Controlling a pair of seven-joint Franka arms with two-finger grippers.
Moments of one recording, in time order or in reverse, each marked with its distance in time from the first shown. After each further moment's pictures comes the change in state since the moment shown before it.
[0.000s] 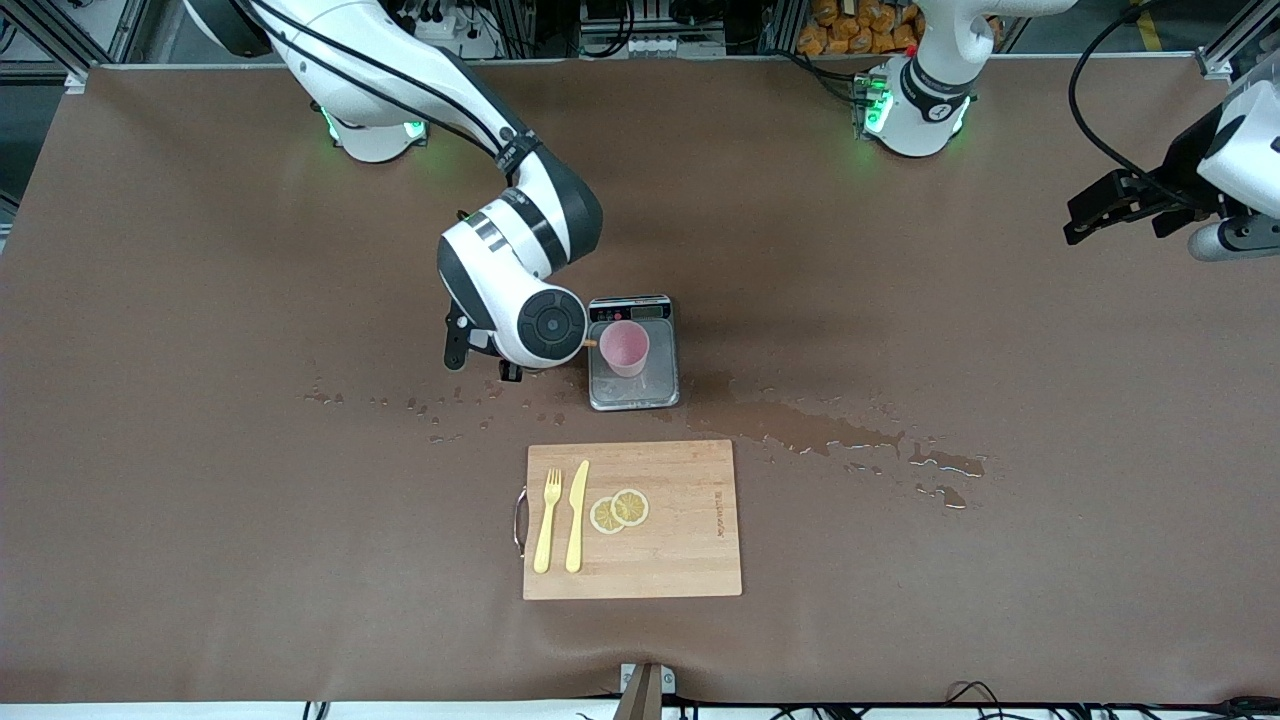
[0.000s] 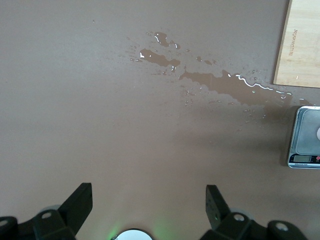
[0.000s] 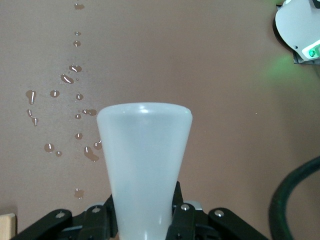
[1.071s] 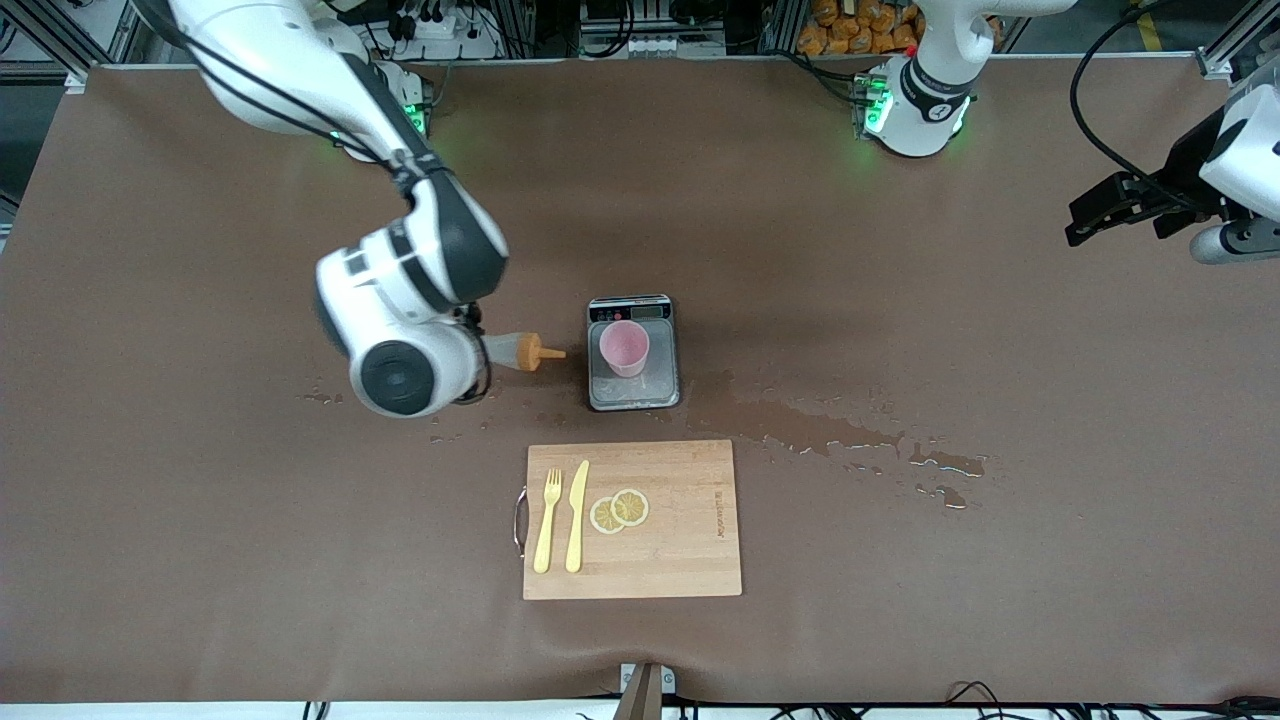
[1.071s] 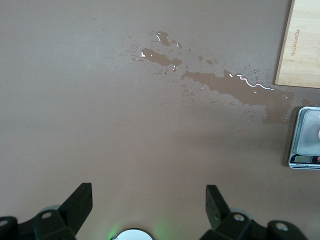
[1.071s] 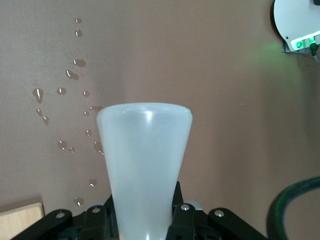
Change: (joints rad) left arm 0.005 0.002 0.001 -0.001 0.000 0.000 0.000; right arm -0.206 -0.063 -0.010 0.022 0.230 -0.030 -0.245
